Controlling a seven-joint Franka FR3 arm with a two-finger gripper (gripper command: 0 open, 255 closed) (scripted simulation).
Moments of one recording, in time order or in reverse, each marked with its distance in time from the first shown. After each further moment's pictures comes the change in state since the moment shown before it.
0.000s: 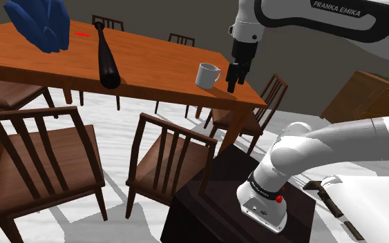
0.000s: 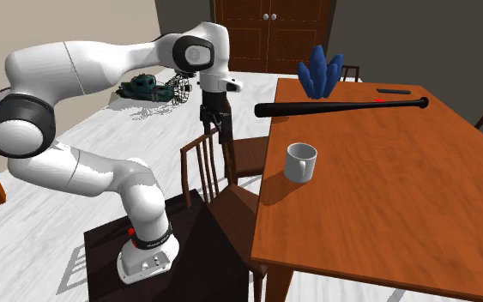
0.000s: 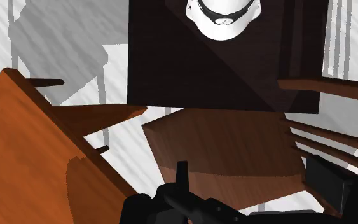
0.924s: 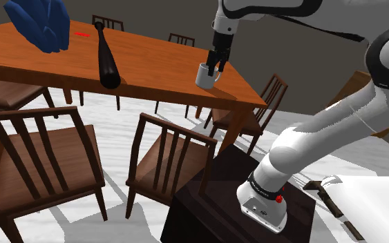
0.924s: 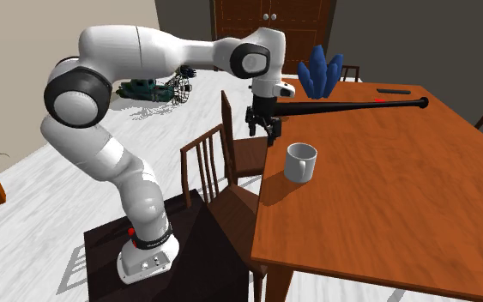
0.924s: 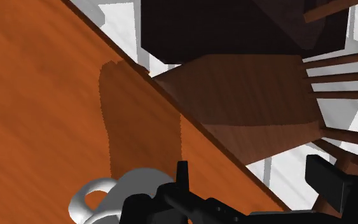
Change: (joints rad) arm -0.053 0.397 -0.151 0.246 -0.031 0.205 -0.147
